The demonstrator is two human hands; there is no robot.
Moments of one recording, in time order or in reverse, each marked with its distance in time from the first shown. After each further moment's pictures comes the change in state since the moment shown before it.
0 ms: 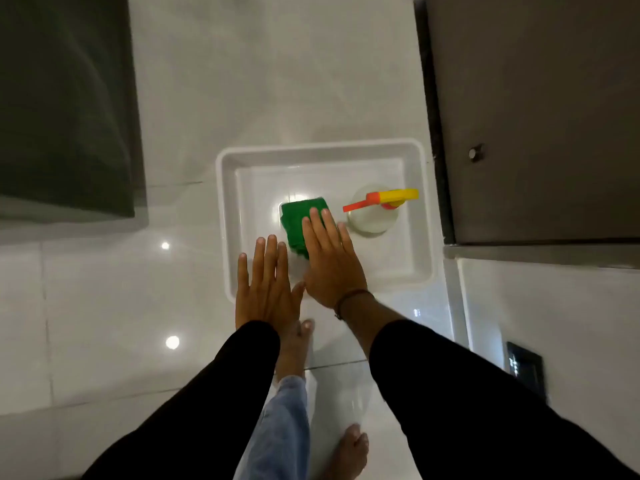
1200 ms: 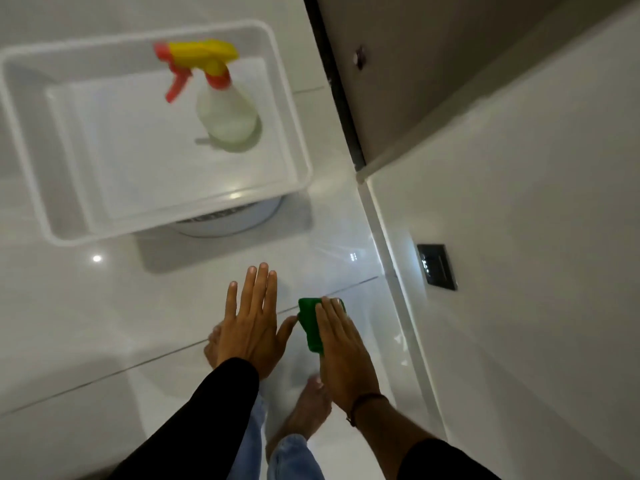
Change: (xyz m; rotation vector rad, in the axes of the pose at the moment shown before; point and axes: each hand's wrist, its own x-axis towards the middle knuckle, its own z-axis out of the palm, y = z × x) left_hand -0.138 0.173 0.142 0.012 -0.052 0.280; right_hand -0.349 0.096 0.130 0.396 0.014 0.410
